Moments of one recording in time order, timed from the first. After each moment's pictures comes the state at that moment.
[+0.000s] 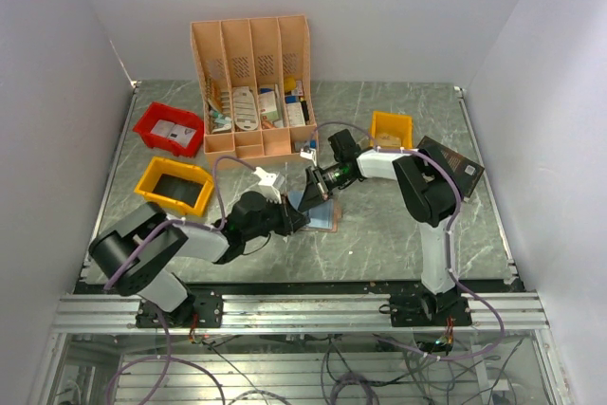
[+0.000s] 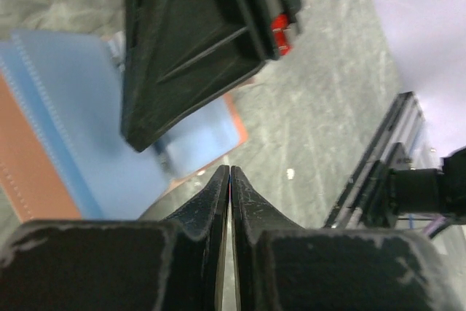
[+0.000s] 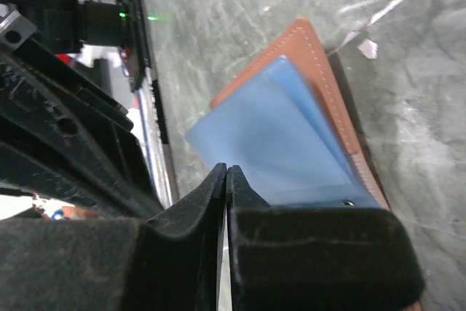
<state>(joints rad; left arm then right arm) -0.81 1.48 0.35 0.84 0.18 -0.71 0.49 2.12 1.25 -0.25 -1.17 0.06</state>
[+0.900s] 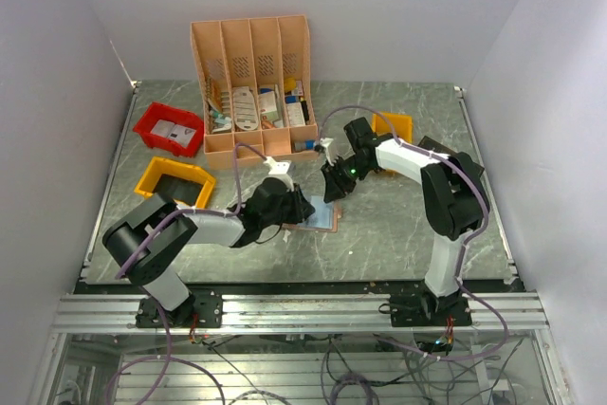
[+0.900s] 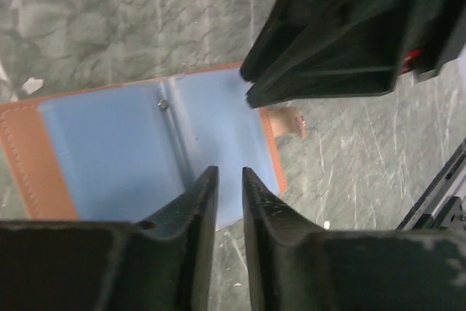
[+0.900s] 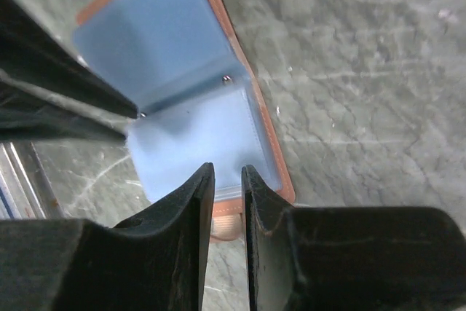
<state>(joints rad) -0.82 1.60 0.53 0.60 0.02 -0.70 0.43 1.91 1.27 -0.57 -0.72 -0.44</state>
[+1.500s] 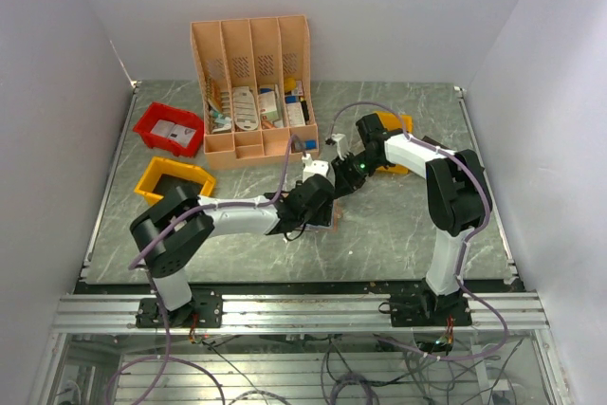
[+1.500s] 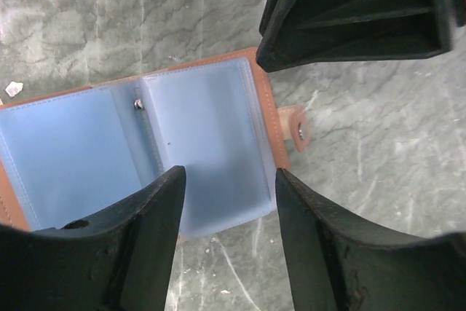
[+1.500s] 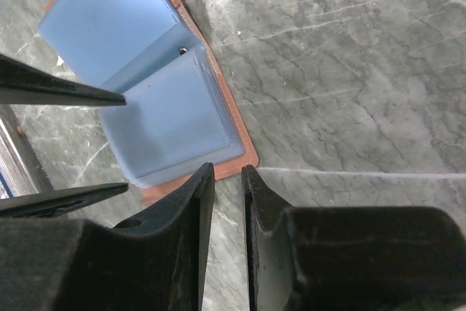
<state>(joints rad) -1.00 1.72 0.95 0.01 -0.29 -0.62 0.35 1.95 1.30 -0.64 -0.71 -0.44</state>
